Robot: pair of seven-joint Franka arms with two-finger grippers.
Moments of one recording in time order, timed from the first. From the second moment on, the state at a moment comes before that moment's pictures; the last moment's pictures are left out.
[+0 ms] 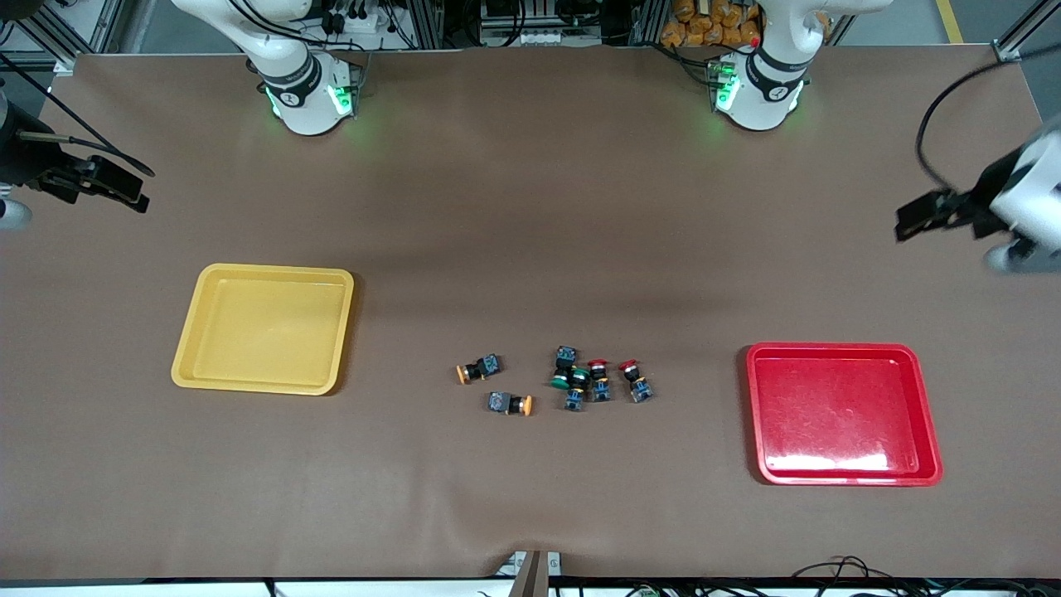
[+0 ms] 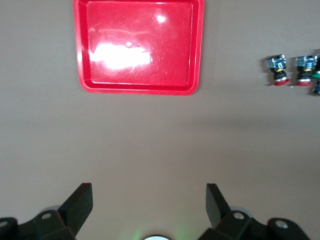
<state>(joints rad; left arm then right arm) -0.14 0.18 0.06 -1.40 0.01 1.47 -0.08 -0.08 -0.06 0.08 -1.61 0.00 1.48 0.14</state>
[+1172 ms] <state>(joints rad) -0.41 0.73 0.04 -1.41 -0.03 2.15 -0.80 -0.08 -0.06 0.08 -1.62 0.00 1.48 0.14</state>
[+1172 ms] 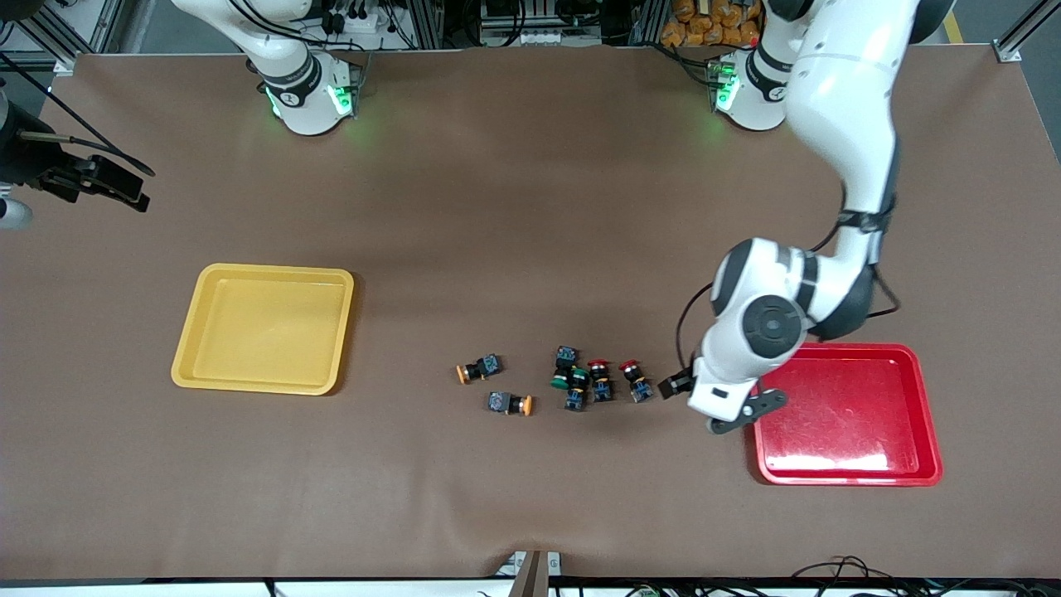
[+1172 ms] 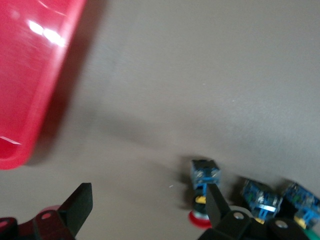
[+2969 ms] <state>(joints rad) -0.52 0.90 0.08 -1.39 -0.03 2.43 -0.99 -0.08 -0.06 0.07 -1.62 0.00 1.48 0.14</state>
